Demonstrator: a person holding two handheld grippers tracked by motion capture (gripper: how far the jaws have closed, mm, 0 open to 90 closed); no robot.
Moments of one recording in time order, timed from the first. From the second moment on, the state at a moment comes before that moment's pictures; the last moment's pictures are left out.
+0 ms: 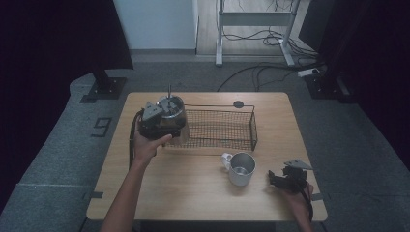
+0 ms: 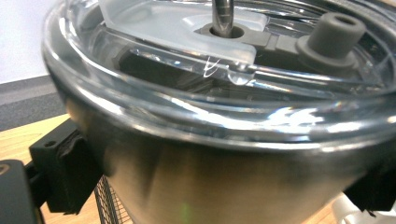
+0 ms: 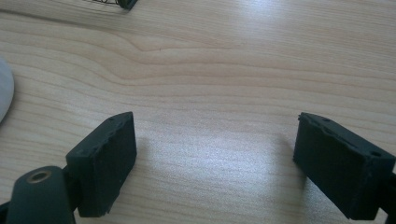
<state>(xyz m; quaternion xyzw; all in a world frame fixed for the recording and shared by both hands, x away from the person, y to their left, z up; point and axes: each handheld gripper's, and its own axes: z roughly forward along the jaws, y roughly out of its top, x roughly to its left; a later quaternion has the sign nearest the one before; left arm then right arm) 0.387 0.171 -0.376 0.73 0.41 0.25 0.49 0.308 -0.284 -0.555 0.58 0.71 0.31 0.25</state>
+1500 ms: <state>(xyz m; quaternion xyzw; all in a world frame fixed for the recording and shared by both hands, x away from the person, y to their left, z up) 0.429 0.164 -0.391 0.72 0.43 0.25 0.48 0.308 -0.284 -0.556 0.58 0.71 0.32 0.25</state>
